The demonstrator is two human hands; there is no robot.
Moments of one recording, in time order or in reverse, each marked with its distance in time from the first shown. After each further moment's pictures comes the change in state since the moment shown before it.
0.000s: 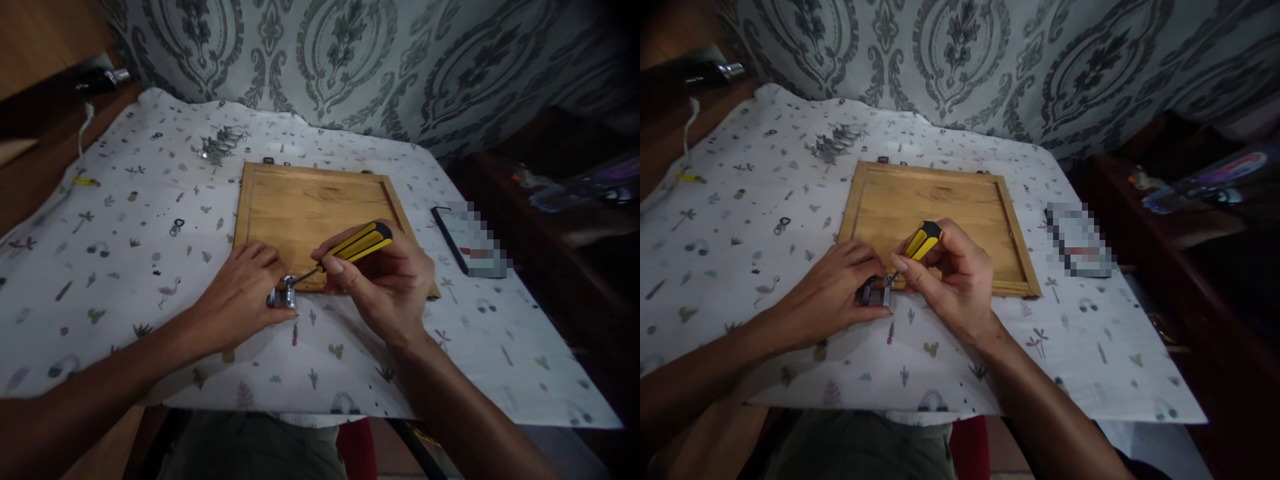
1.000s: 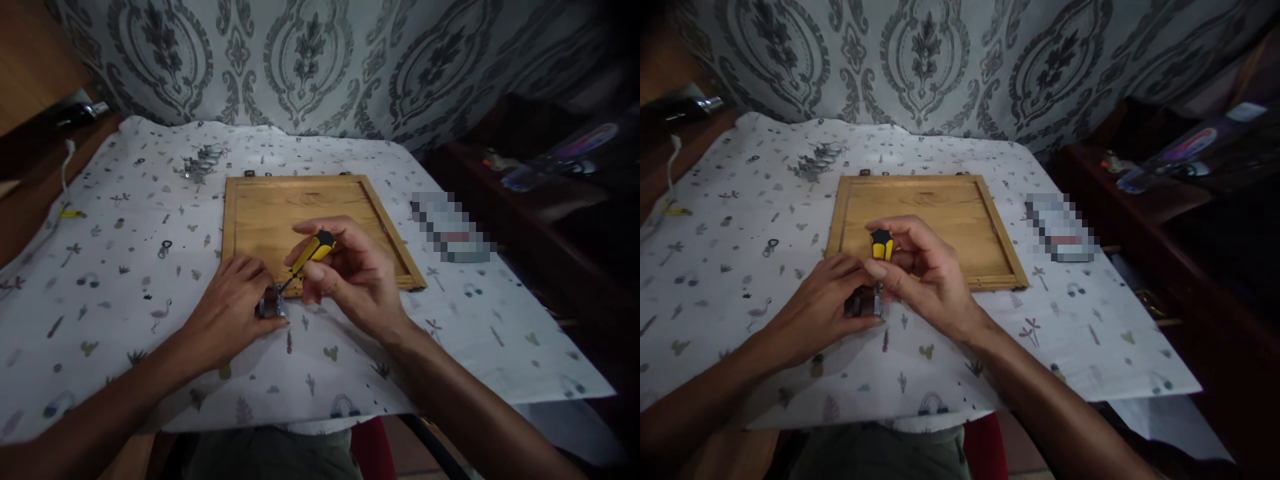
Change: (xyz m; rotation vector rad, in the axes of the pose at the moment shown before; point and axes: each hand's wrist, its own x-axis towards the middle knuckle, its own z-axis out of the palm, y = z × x) left_hand 0.000 0.000 -0.003 -0.029 -0.012 0.004; right_hand 0.006 -0.006 -0.002 0.291 -0.177 0.131
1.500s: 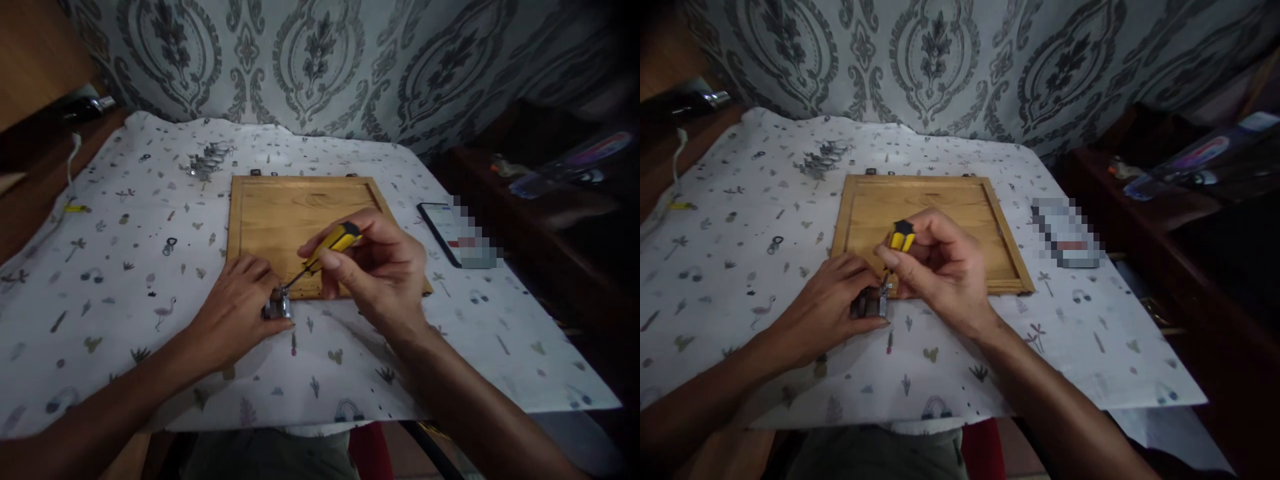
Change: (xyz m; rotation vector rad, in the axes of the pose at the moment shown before) left_hand 0.001 0.000 0.001 0.019 0.015 0.003; right_hand 0.010 -0.008 0.003 -0.115 0.156 -0.071
